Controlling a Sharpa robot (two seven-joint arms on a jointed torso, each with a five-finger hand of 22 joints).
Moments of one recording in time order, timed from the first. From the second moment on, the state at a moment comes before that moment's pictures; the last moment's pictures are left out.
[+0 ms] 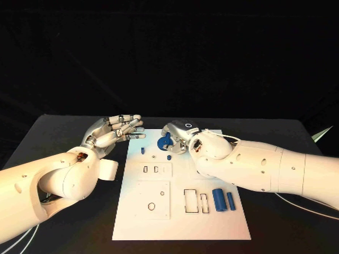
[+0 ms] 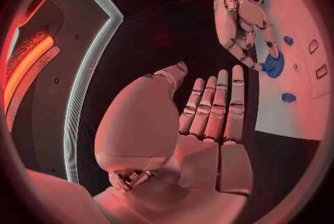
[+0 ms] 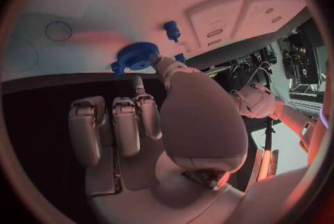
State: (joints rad) left arm 1.19 -0.92 0.00 1.67 -0.02 -0.36 0.44; left_hand 1.44 -0.15 0.42 0.20 0.07 0.77 0.20 0.25 0.20 0.92 0.20 0.08 0.07 0.91 0.16 0.22 0.29 0.17 0.88 0.26 0.33 0.13; right arm 1.27 -0.50 -0.14 1.29 -1.65 -0.46 -0.29; right_hand 1.36 -0.23 0.42 0.22 0.19 0.88 0.16 0.13 0.37 1.46 0.07 1.44 1.31 1.47 0.00 1.56 1.31 0.01 1.47 0.10 1.57 1.31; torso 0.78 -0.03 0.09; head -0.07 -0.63
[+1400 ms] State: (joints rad) left arm 1.19 -0.94 0.00 1.67 -0.02 -0.35 0.44; left_hand 1.43 -0.15 0.42 0.20 0.07 0.77 0.20 0.25 0.20 0.92 0.20 0.08 0.07 0.91 0.16 0.22 0.29 0.17 0.88 0.26 0.33 0.13; right arm 1.33 -0.93 -0.13 1.51 -1.22 -0.52 0.02; right_hand 1.33 -0.23 0.39 0.20 0.22 0.88 0.17 0.12 0.36 1.46 0.09 1.44 1.31 1.47 0.01 1.56 1.31 0.01 1.47 0.11 1.57 1.31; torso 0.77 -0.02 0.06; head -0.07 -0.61
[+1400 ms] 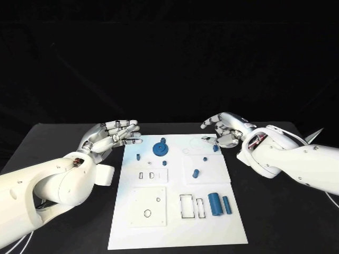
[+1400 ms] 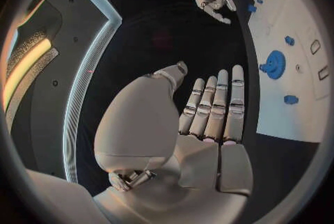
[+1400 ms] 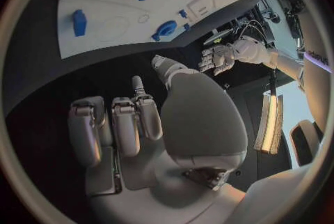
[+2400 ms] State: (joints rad) left arm 1.19 -0.93 0.00 1.65 -0.02 -0.35 0.44; left_hand 1.43 -0.15 0.42 0.20 0.07 0.77 0.20 0.25 0.20 0.92 0.20 0.08 0.07 0.91 0.16 0.22 0.30 0.17 0.88 0.26 0.33 0.13; right arm 1.26 -0.91 -0.14 1.26 -1.12 -0.37 0.18; right_hand 1.37 -0.24 0.39 0.16 0.22 0.88 0.17 0.10 0.36 1.45 0.09 1.43 1.31 1.47 0.01 1.56 1.31 0.01 1.47 0.11 1.57 1.31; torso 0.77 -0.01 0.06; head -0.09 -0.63
